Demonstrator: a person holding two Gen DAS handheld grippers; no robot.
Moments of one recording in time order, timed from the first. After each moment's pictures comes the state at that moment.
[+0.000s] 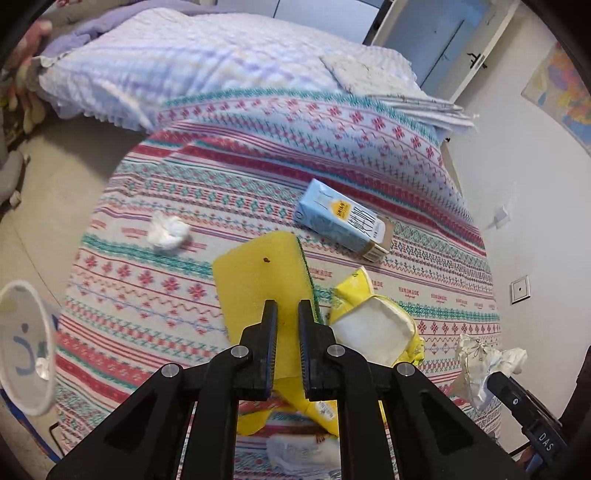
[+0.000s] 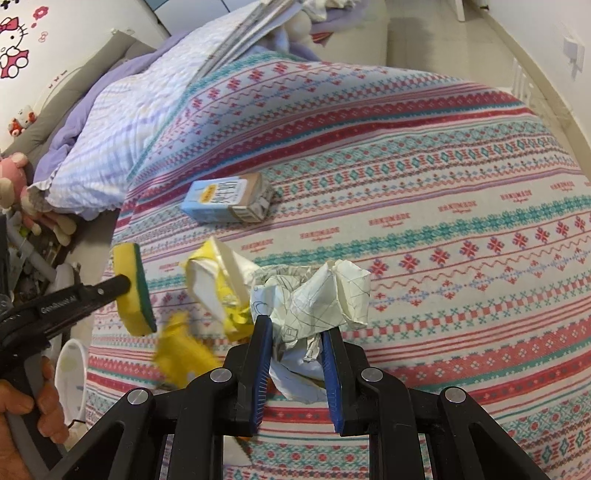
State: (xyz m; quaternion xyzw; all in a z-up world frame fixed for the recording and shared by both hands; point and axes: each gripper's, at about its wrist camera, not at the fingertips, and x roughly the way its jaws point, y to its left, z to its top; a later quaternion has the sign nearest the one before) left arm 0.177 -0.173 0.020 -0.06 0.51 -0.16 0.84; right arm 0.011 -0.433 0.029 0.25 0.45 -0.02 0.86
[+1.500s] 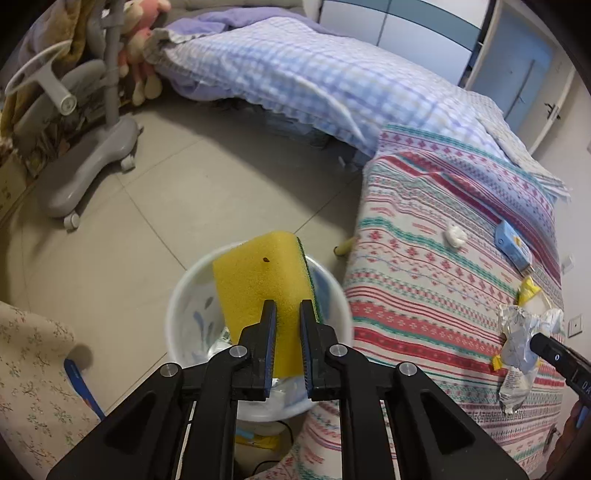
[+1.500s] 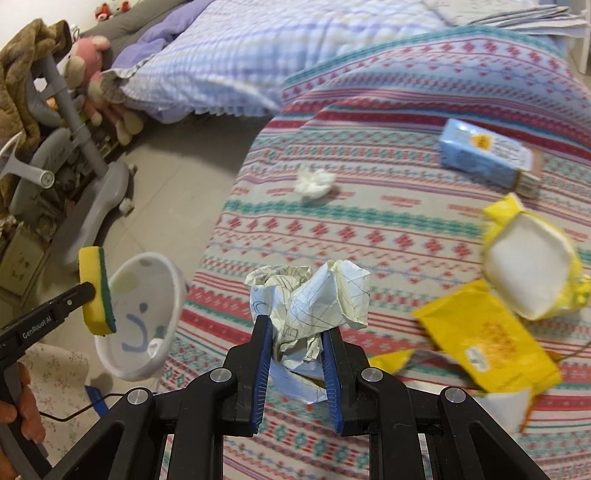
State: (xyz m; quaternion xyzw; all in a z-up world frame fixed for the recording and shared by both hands) left arm 0.145 0.133 -0.007 -0.07 0.49 0.00 0.87; right arm 0.072 -0.182 0.028 0.13 0.49 0.10 0.86
